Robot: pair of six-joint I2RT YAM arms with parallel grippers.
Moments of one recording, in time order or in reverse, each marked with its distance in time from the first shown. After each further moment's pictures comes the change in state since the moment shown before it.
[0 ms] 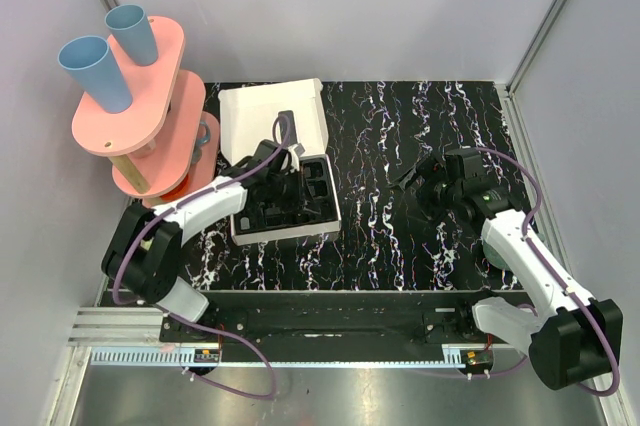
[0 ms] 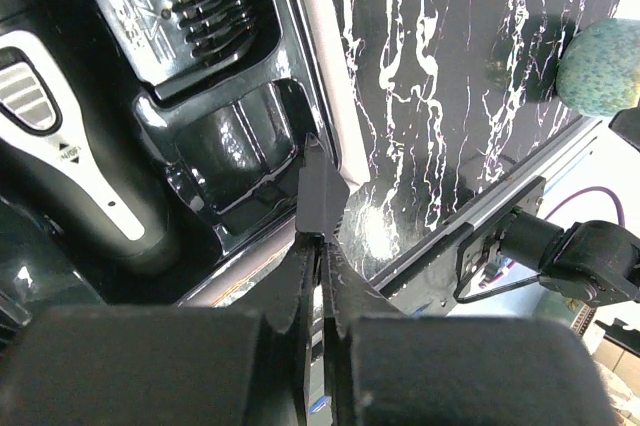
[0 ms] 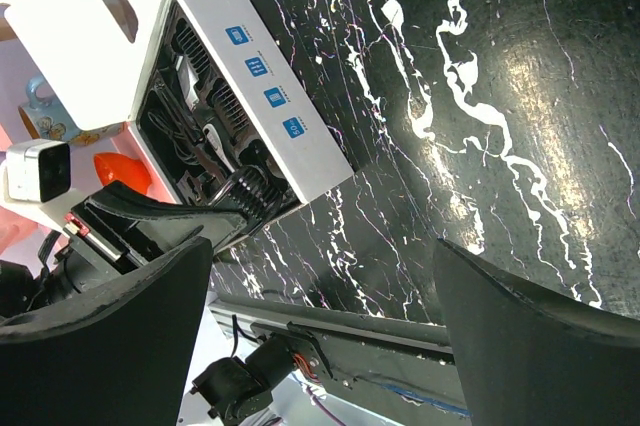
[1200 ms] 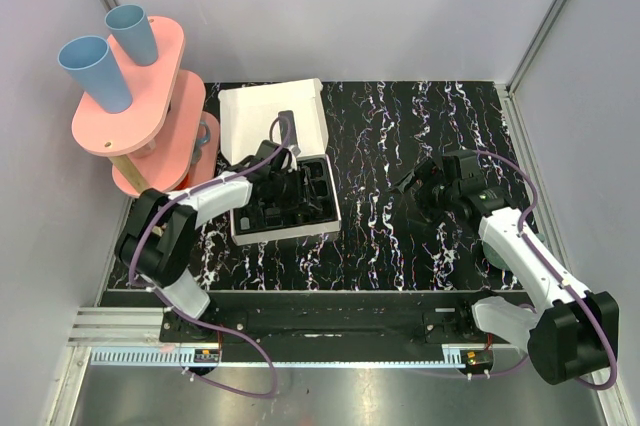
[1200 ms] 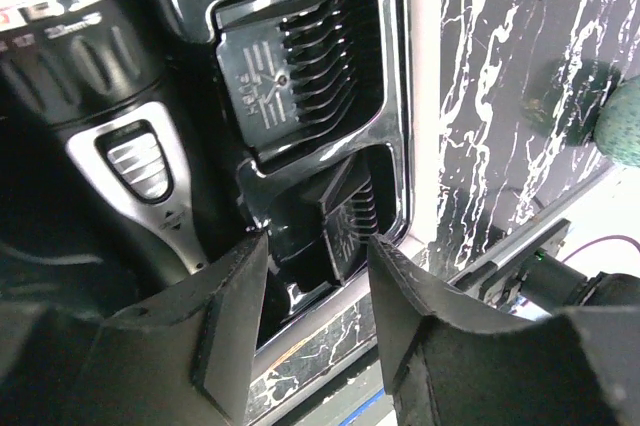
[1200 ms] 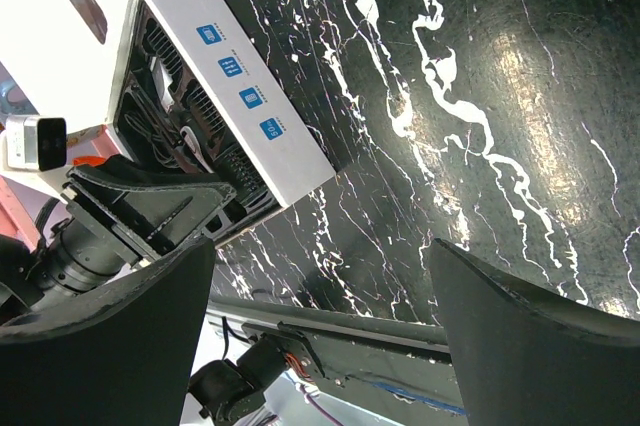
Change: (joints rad) left arm 0.044 0.127 0.015 0.059 -0.018 -0.017; right arm 0.000 0.028 -0.017 0.005 0.000 -0.003
